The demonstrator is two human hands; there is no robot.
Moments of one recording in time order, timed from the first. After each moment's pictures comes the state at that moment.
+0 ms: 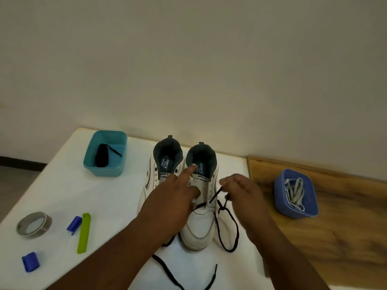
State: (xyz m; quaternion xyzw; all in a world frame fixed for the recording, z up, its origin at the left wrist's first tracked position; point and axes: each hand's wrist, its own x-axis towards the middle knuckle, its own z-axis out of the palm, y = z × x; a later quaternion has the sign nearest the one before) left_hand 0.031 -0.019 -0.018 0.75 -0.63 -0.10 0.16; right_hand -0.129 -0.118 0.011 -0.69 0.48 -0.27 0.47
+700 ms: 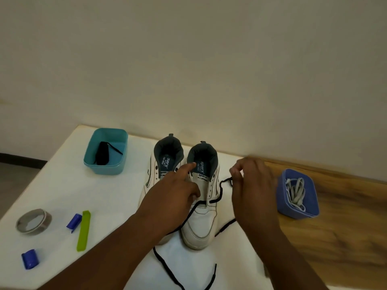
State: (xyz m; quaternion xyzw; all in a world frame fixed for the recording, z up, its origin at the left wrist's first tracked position) left_hand 0.038 -0.020 -0.018 0.74 -0.62 -0.12 0.23; right_hand -0.131 -0.126 0.014 -0.85 0.43 -0.29 0.06
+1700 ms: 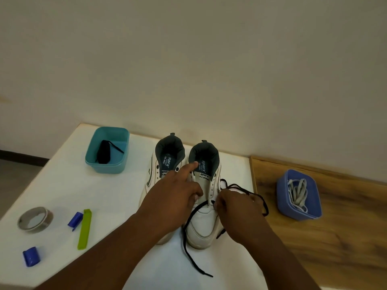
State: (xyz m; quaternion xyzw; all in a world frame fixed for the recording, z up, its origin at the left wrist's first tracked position) left_hand 0.039 -0.019 -0.021 0.74 -0.62 -0.12 0.23; right_hand -0.134 -0.116 -0.009 -0.89 0.45 0.04 0.11
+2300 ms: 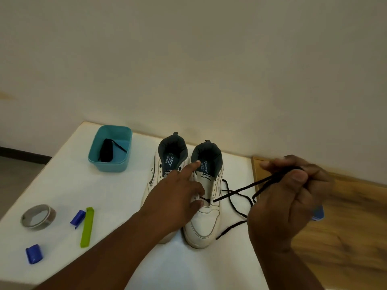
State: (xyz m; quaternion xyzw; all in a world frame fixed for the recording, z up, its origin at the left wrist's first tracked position) left_hand 0.038 -0.019 -0.019 0.74 -0.62 -0.15 0.22; right_hand -0.115 -0.098 0.054 -0.60 0.24 -0.70 0.31
